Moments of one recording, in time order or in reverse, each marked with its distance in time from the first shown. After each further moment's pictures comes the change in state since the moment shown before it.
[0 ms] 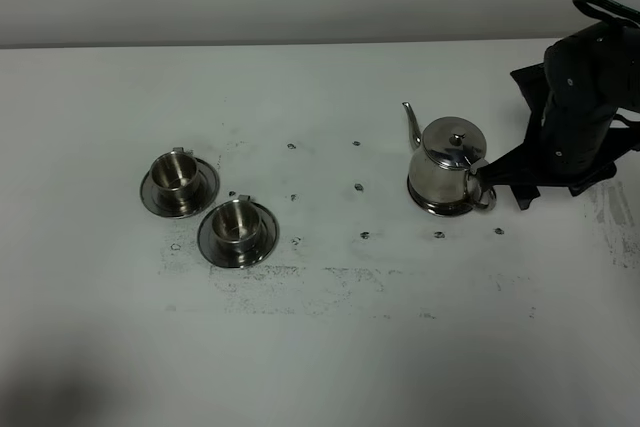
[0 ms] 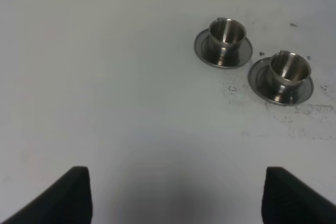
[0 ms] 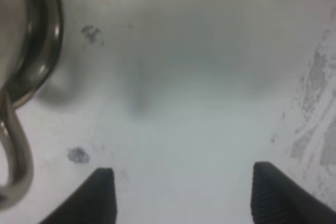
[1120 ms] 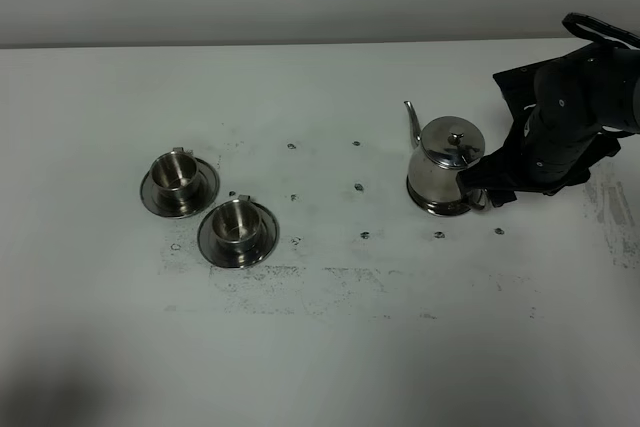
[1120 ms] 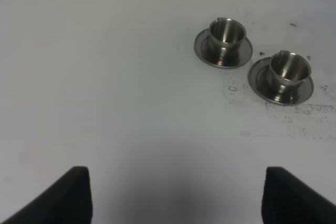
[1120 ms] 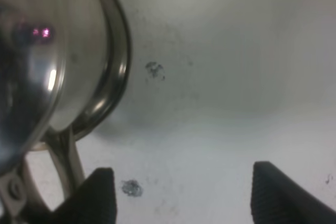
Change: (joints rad) left arm 0.000 0.000 0.000 0.000 0.000 0.002; right arm 0.030 -0.010 0.070 0.033 -0.173 0.000
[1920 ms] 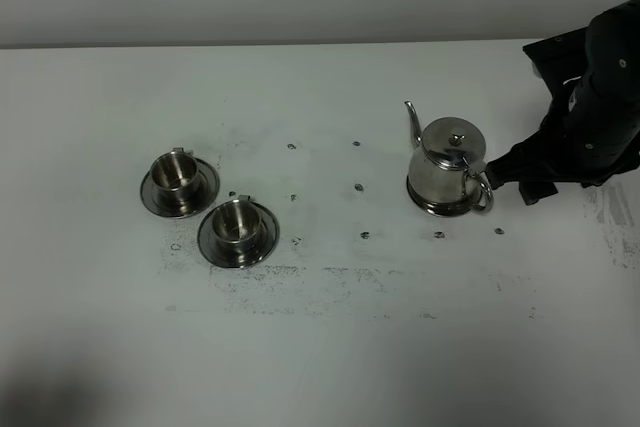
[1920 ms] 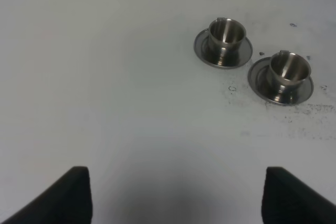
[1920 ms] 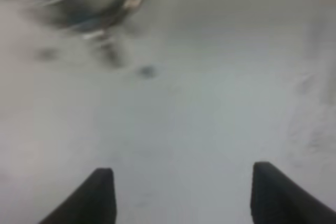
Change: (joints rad) left arm 0.000 0.000 0.000 0.000 0.000 0.000; right arm 0.033 -0.274 0.048 0.089 0.250 -0.103
